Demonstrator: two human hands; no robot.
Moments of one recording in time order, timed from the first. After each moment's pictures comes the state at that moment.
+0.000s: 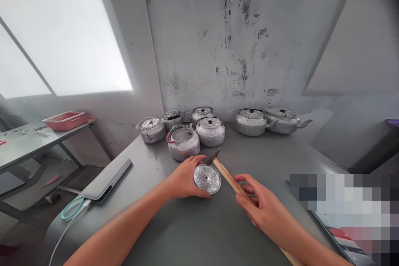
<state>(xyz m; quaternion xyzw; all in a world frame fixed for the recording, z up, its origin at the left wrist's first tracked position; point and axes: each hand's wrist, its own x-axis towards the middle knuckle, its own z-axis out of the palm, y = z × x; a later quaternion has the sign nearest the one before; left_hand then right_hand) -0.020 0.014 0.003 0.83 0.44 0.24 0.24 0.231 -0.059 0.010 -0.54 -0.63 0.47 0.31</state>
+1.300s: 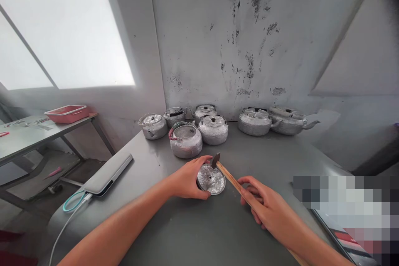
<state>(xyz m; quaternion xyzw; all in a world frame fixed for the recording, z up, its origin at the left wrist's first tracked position) -0.022 0.010 0.003 0.86 0.38 0.23 0.26 0.236 -0.049 0.001 -0.57 -0.63 0.46 0.27</state>
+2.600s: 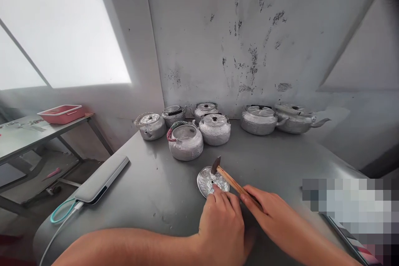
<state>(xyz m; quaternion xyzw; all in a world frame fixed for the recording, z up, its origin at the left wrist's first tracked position) 0.079 -0.056 -0.034 0.87 0.48 0.06 -0.06 0.237 -0.029 -0.014 -0.57 -0.73 0.31 0.20</state>
